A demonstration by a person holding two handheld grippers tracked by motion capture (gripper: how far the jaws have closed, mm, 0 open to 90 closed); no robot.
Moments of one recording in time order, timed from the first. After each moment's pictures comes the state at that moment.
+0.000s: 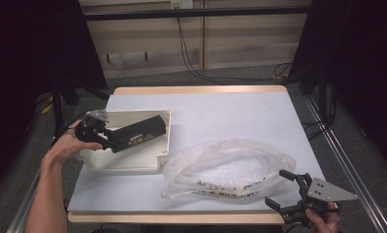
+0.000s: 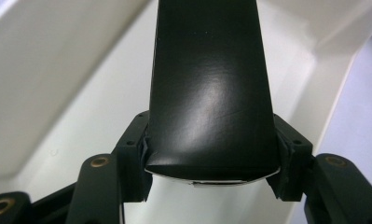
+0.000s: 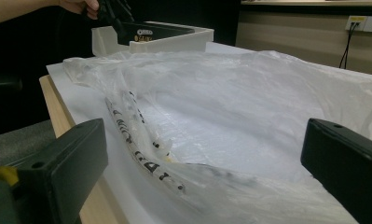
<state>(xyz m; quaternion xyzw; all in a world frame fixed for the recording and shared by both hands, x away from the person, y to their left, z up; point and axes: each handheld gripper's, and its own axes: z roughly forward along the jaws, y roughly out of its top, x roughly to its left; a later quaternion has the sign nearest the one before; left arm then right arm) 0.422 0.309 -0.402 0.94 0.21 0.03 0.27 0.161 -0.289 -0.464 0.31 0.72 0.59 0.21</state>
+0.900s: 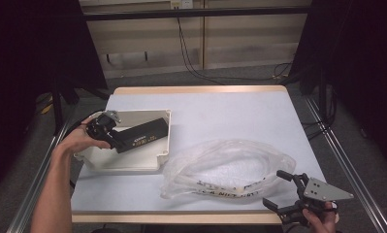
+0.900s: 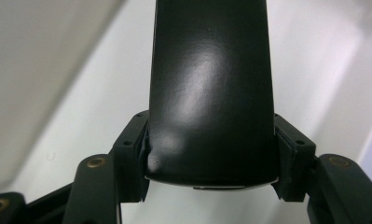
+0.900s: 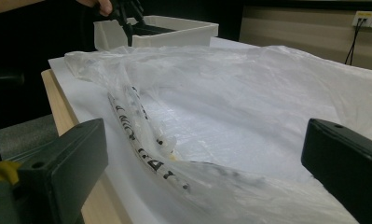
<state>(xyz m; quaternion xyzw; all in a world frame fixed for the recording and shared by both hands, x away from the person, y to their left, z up) 0.444 0.286 -0.416 0.96 0.21 0.02 0.19 0.162 -0.284 -0.465 0.30 0.73 0.58 0.21</state>
